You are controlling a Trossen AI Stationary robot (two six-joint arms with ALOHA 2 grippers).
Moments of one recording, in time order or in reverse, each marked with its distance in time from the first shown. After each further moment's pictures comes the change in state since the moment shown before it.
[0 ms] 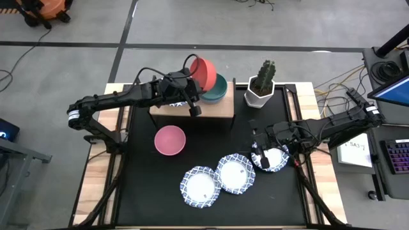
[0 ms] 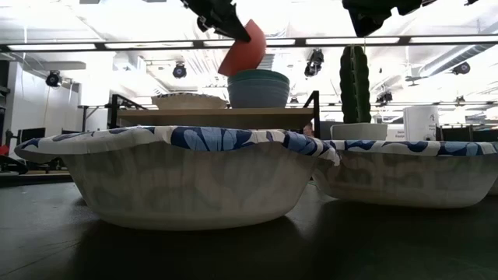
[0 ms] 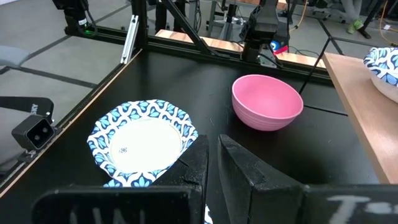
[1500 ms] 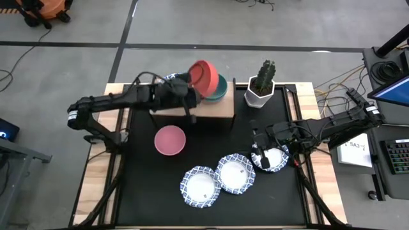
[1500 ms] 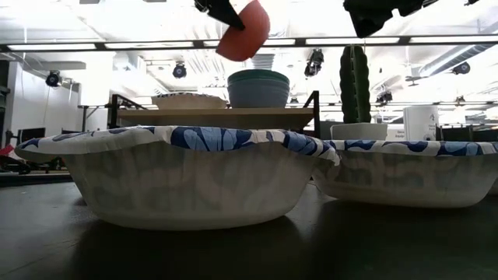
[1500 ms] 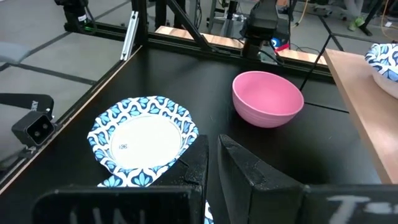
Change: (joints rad) left arm -0.094 0.000 0.104 -0.205 -0.062 0.142; right arm 0.000 -0.002 0.000 -0.015 0.000 0.000
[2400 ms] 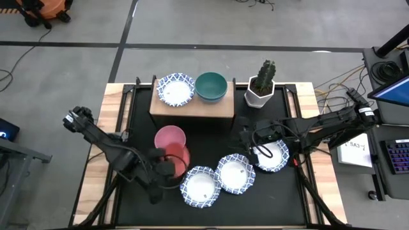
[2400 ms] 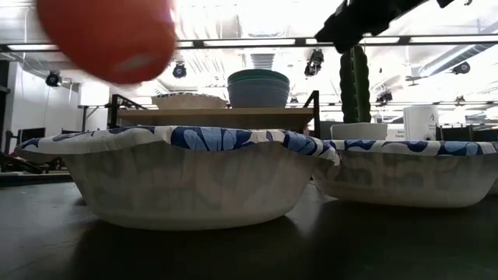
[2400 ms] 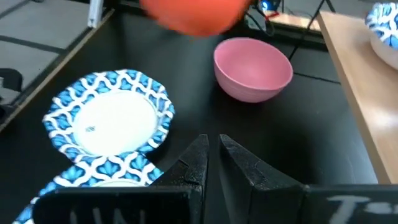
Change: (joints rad) left arm -0.793 -0.002 -0.123 -0.418 -0.039 -1.115; right arm -0.086 0.179 0.110 -0.070 -0.010 -0.026
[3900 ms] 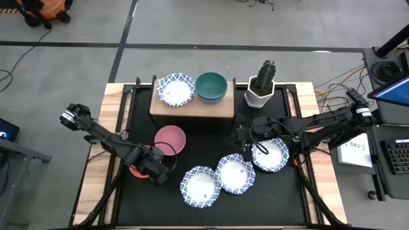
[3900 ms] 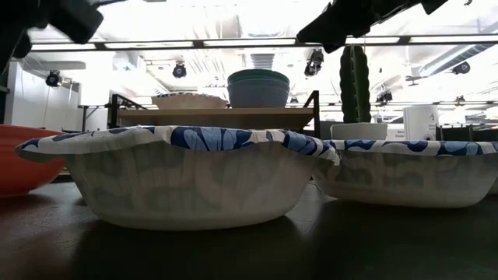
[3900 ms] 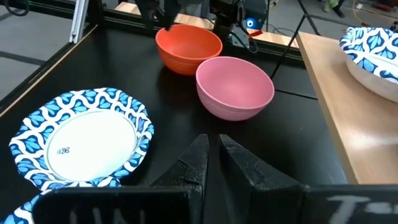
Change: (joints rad) left arm 0.109 -0.073 -0.340 -0.120 0.410 -0.721; right arm -0.047 0.058 0.006 0.121 0.002 -0.041
